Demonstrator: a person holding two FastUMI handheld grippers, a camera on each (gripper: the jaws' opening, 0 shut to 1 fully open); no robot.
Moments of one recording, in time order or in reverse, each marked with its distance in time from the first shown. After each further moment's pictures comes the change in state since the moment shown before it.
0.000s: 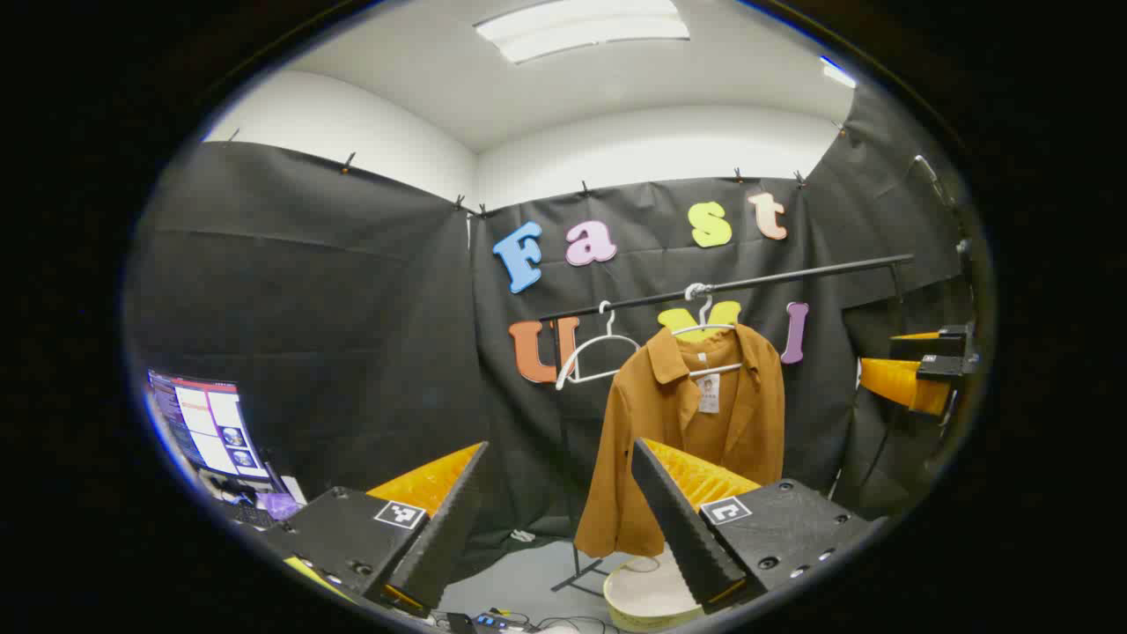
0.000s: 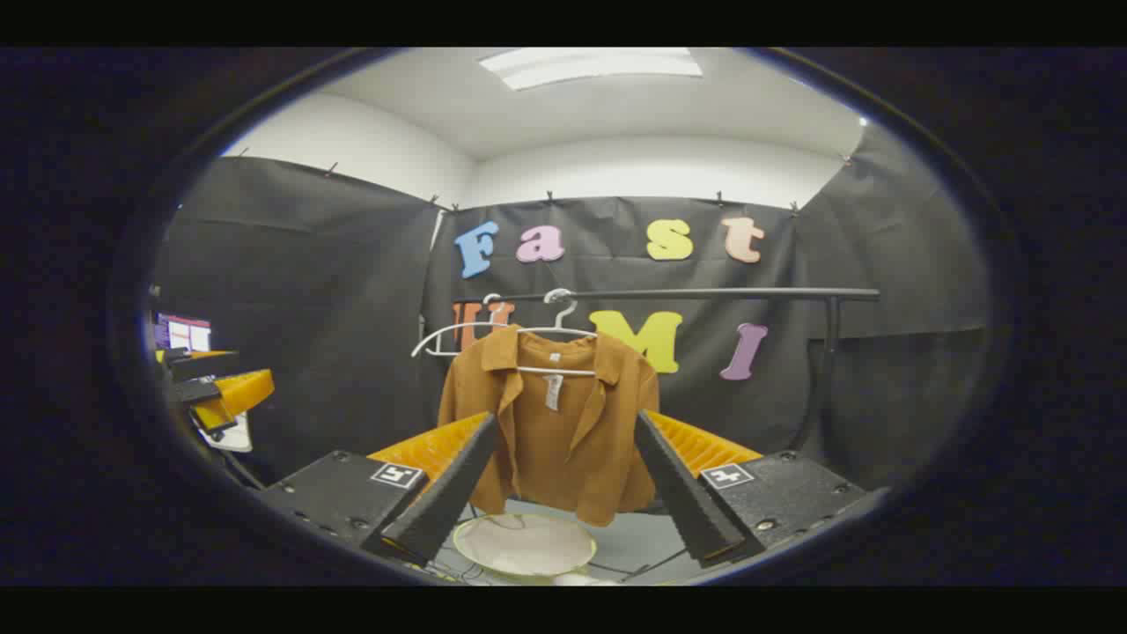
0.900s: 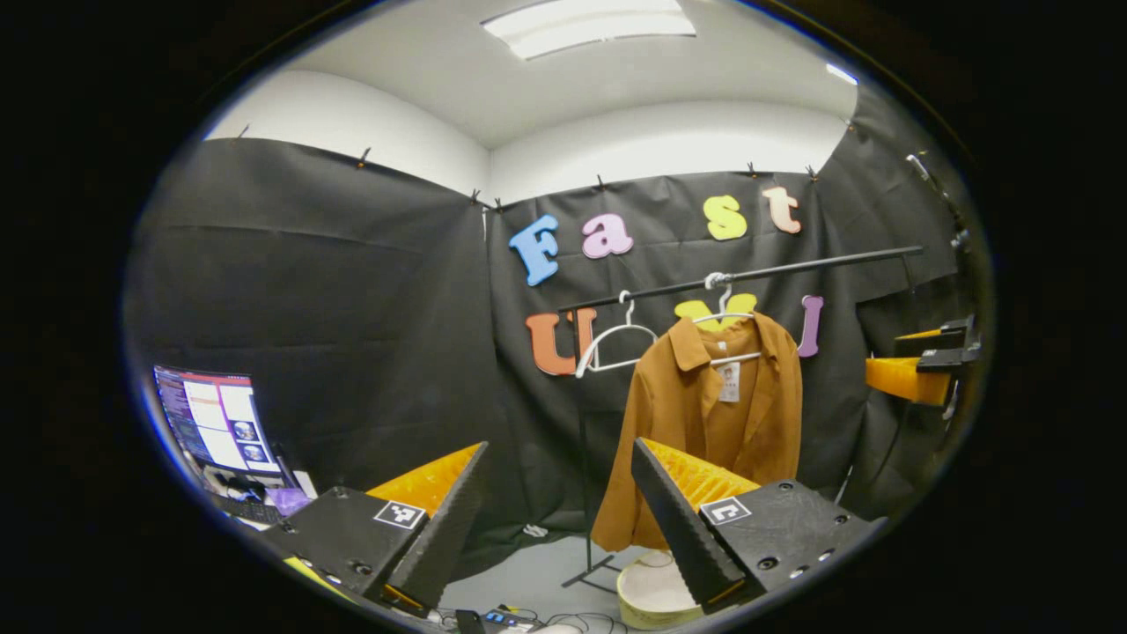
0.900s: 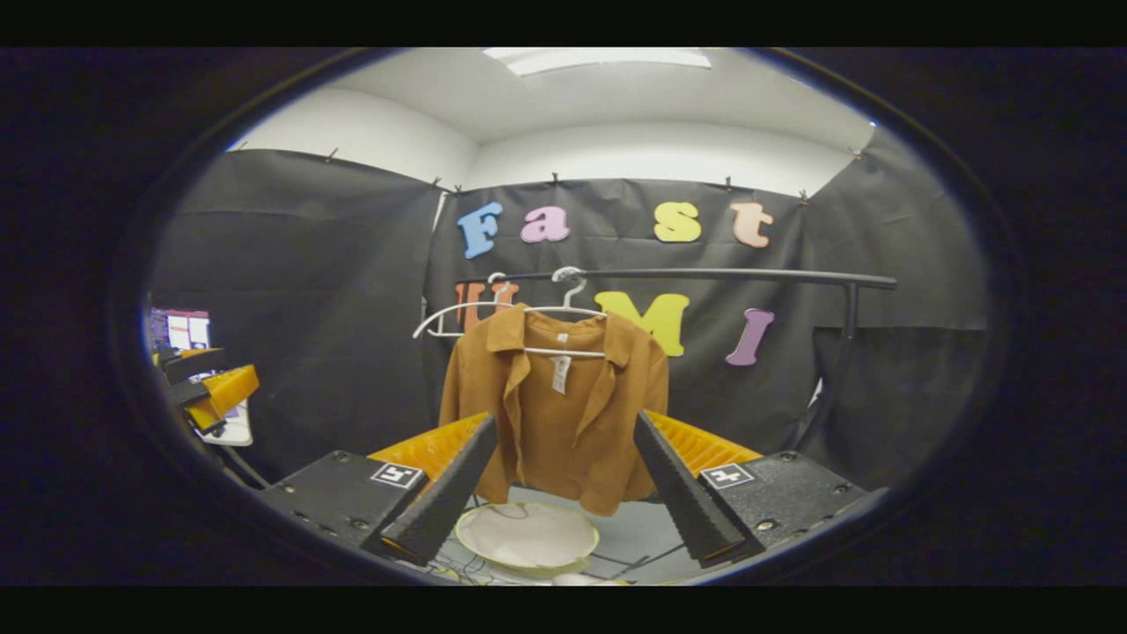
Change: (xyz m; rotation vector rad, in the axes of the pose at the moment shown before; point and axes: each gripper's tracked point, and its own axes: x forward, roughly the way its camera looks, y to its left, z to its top) left arm 0.001 0.010 -0.024 -0.004 0.036 0.040; right arm 0.025 -0.004 -0.024 -0.019 0.092 -0.002
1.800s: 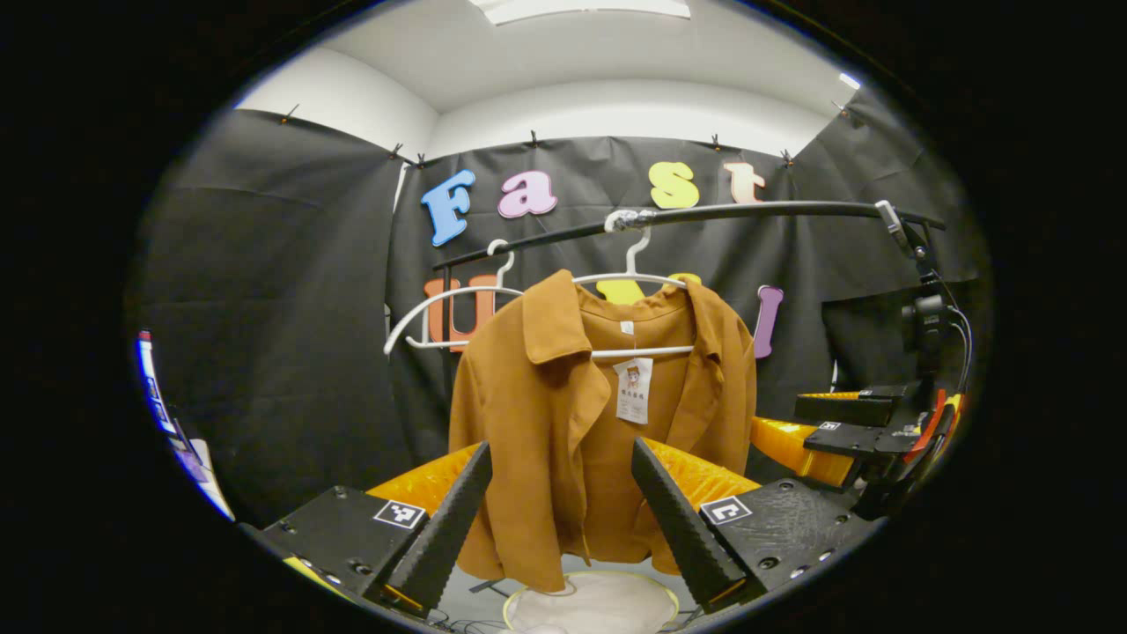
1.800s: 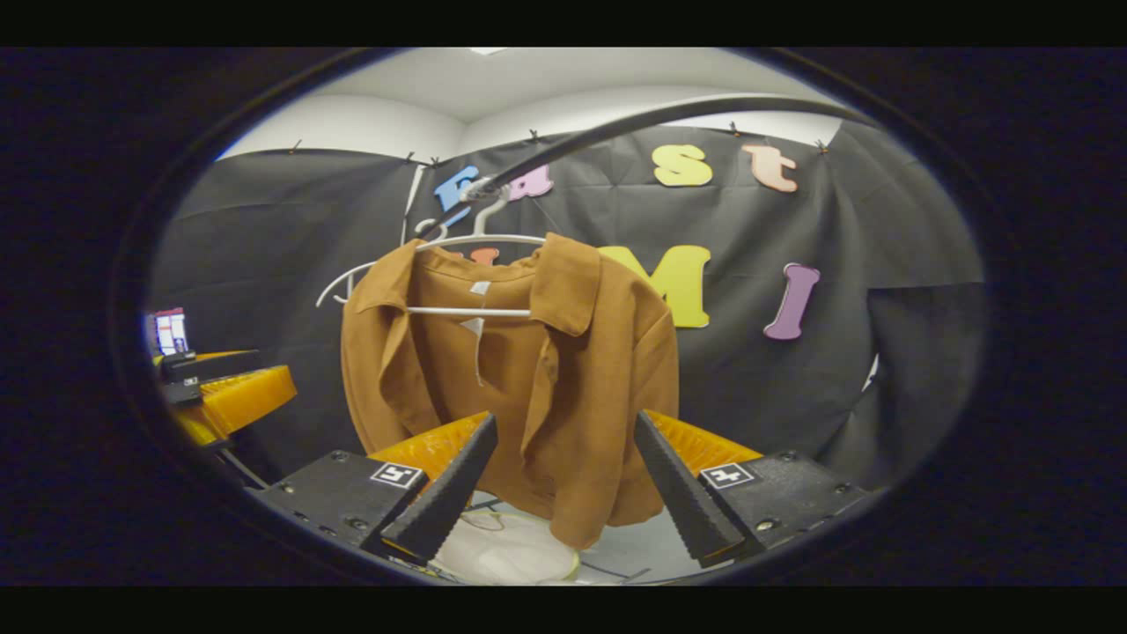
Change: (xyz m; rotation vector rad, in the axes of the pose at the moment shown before) left arm 0.200 -0.201 -0.031 -0.063 0.052 -0.157; right arm 0.242 -0.098 -0.060 0.075 0.088 0.121
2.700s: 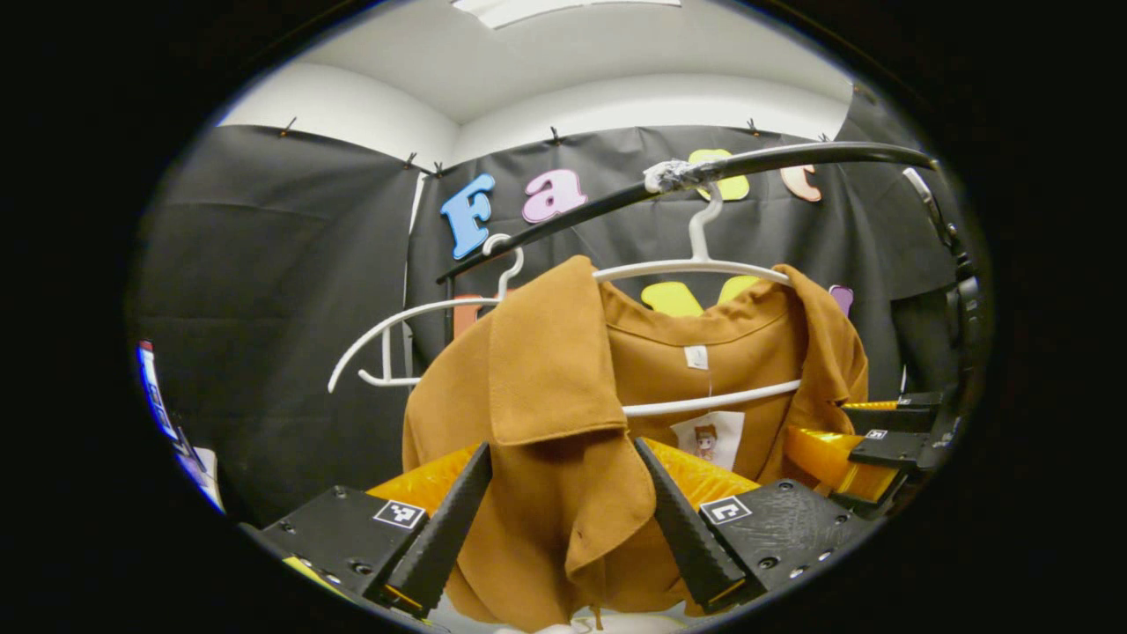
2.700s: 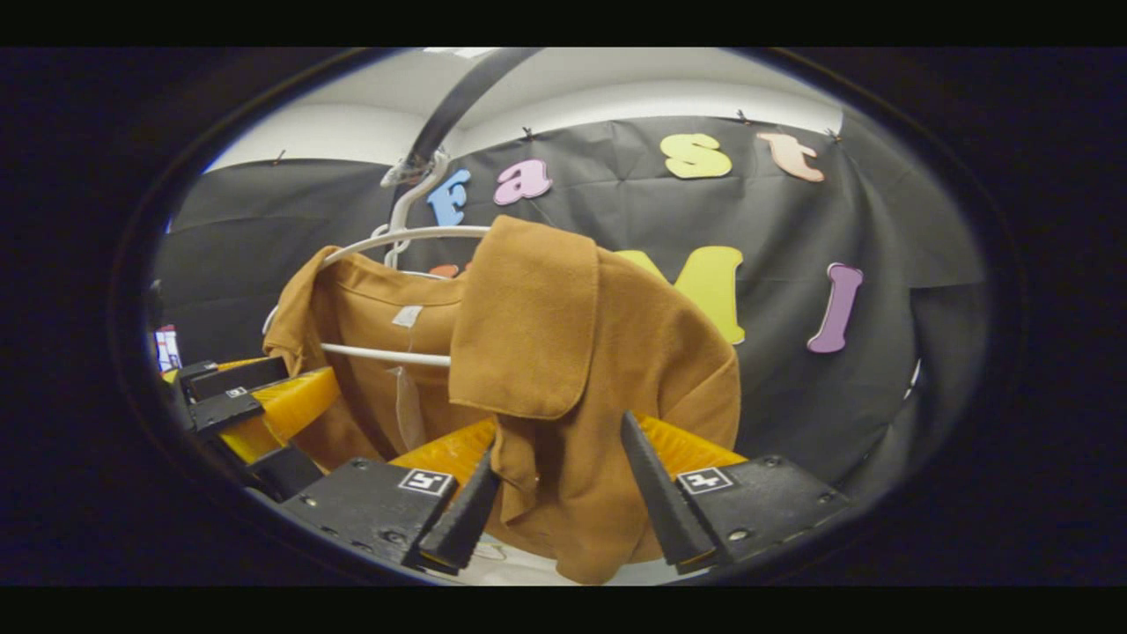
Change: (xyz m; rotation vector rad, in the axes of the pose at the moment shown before) left arm 0.130 0.022 0.019 0.032 -0.068 0.168; right arm 0.119 -0.008 0.040 0.001 -0.061 0.046
